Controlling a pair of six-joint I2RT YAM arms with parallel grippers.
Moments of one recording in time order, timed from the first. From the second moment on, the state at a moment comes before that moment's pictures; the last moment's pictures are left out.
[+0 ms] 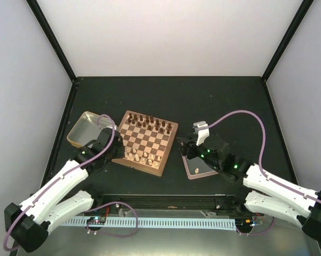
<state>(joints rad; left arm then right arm) -0.57 0.85 0.71 -0.77 -0.22 -0.60 0.91 0.90 0.59 -0.07 0.15 0.46</state>
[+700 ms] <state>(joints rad) -0.43 1.01 0.55 -0.56 -0.22 -0.62 0.91 0.84 0.53 -0.11 0.31 0.61</state>
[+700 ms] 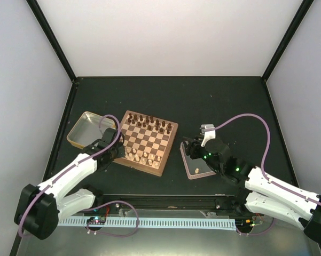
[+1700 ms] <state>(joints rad) -0.41 1.09 0.55 -0.53 -0.21 -0.60 0.91 0.84 0.53 -0.12 0.31 0.61</state>
